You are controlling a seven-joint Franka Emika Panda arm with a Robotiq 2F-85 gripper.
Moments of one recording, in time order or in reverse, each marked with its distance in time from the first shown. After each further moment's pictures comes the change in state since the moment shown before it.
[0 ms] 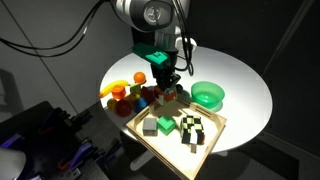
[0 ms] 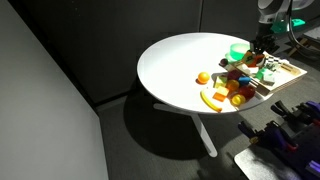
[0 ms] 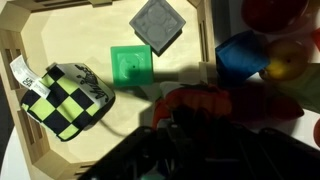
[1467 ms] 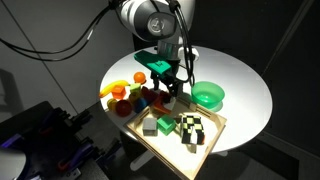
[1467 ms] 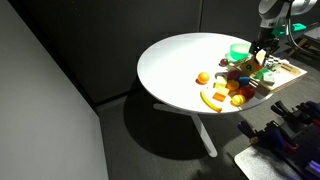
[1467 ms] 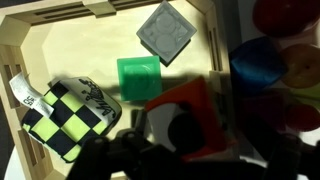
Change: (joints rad) arm -0.029 0.044 -0.001 0.009 0.007 0.000 0.000
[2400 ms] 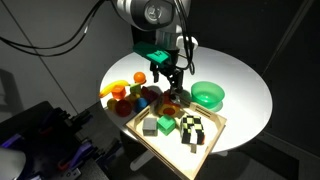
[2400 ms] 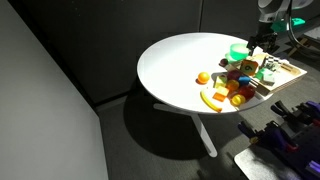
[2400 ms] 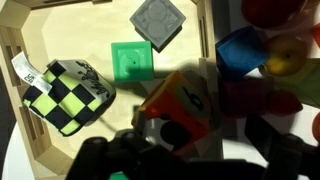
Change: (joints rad) arm 0.025 -0.047 0.003 0.000 -0.002 0.000 -0.001
